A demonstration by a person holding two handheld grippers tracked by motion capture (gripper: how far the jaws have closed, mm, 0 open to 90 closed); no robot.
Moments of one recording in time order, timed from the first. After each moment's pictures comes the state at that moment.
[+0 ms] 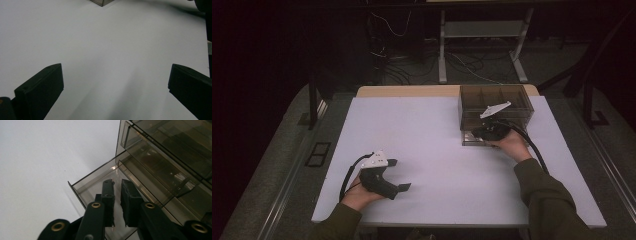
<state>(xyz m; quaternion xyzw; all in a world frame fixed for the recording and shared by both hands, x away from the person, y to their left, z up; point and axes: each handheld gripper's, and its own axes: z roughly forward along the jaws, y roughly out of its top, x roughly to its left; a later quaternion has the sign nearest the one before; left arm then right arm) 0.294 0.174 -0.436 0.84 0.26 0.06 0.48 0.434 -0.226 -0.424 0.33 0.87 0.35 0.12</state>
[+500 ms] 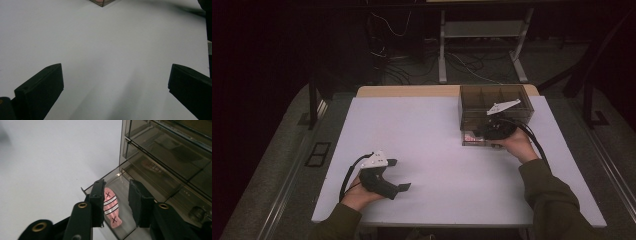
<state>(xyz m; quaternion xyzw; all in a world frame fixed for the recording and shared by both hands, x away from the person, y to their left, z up) 0.293 0.174 -0.435 0.84 0.26 0.06 0.48 0.424 -0.238 -0.407 0.34 0.85 0.39 0.10</state>
